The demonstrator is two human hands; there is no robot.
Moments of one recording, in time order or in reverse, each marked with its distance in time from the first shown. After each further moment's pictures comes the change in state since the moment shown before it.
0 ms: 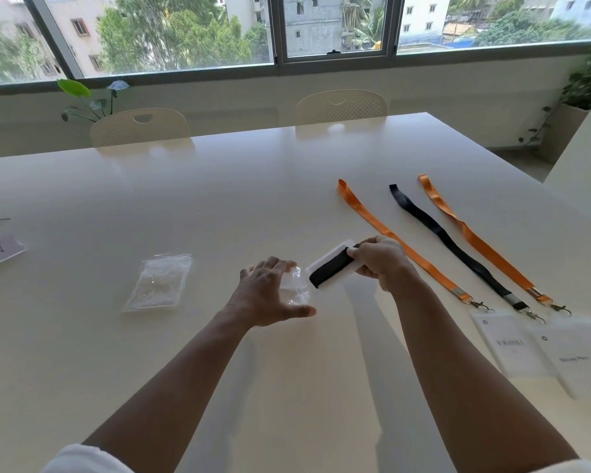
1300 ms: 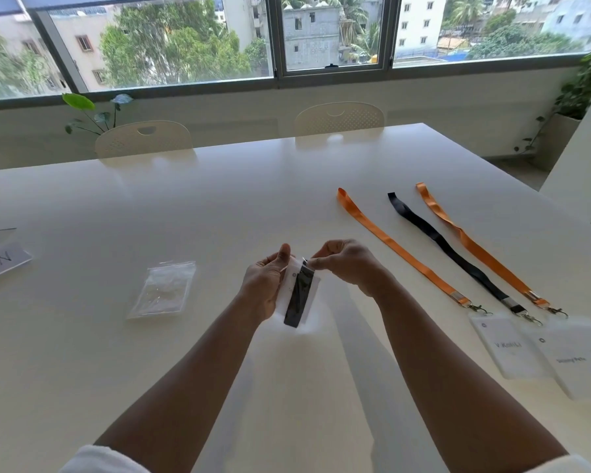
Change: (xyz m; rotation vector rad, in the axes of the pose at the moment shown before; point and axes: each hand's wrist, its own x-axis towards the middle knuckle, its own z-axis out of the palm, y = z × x) left_hand 0.016 0.026 -0.018 -1.630 0.117 -0.544; right_hand -0.035 -0.015 0.029 -0.396 -0.300 -0.316
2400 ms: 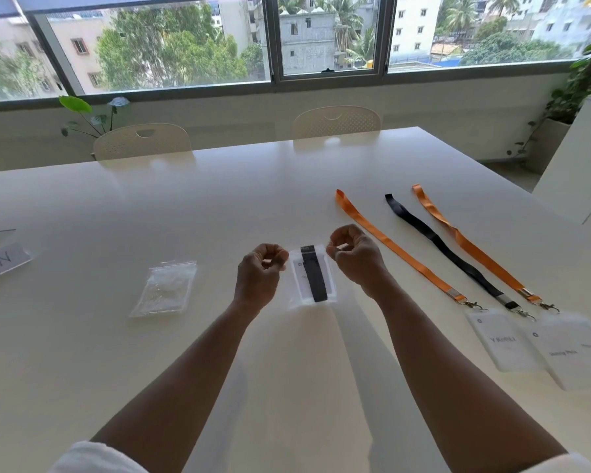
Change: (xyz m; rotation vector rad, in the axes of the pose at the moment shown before) left_hand 0.001 -0.002 -0.017 0.665 0.146 0.549; right_hand -0.001 0.016 0.002 0.107 0.296 -0.158
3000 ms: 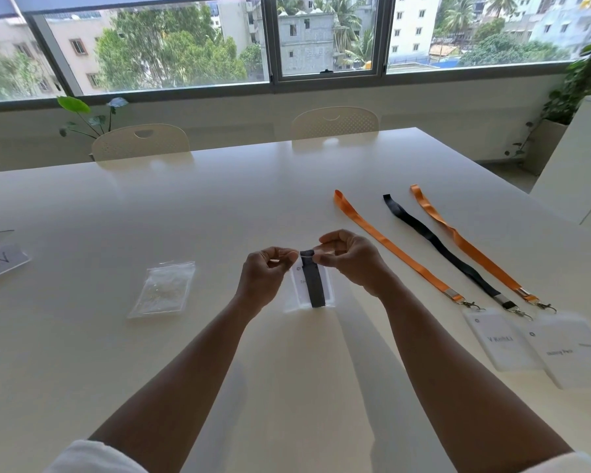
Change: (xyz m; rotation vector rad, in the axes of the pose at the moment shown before) left_hand -0.001 0.009 0.002 -0.018 -0.118 0.012; right_hand -0.004 -0.007 -0.009 0.073 -0.222 -0.021
